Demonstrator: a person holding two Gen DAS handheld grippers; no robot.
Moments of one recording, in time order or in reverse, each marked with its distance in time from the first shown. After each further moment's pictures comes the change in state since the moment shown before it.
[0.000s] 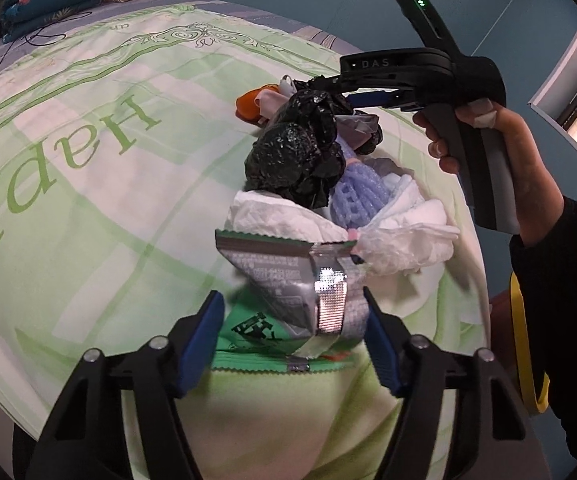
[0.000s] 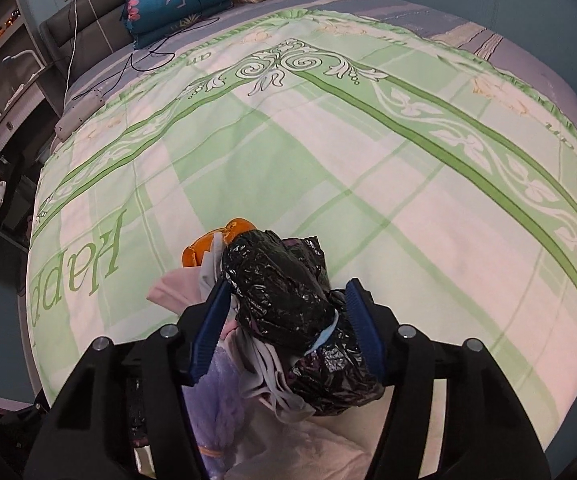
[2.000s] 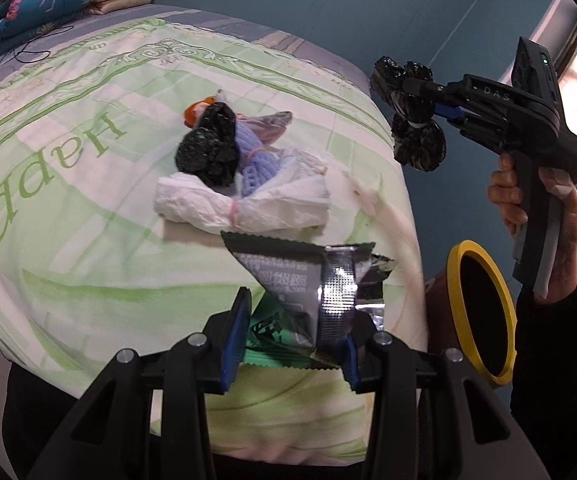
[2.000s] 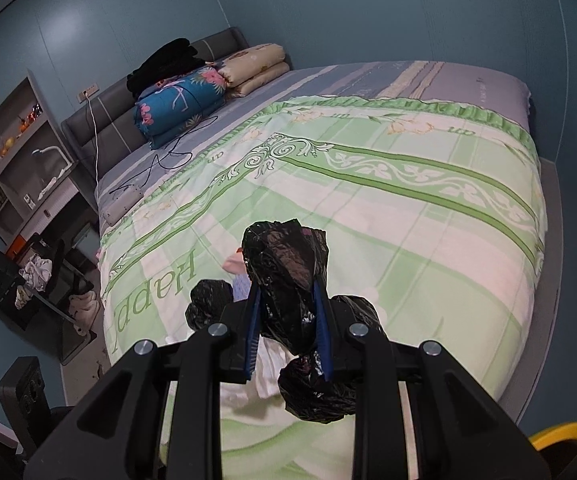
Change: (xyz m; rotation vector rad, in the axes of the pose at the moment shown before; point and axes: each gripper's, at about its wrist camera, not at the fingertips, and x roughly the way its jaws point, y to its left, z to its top) left arm -0.060 -0.066 -0.030 0.042 -0.002 -0.069; right arm -0.207 -0.038 -0.125 0.198 -0.323 0.090
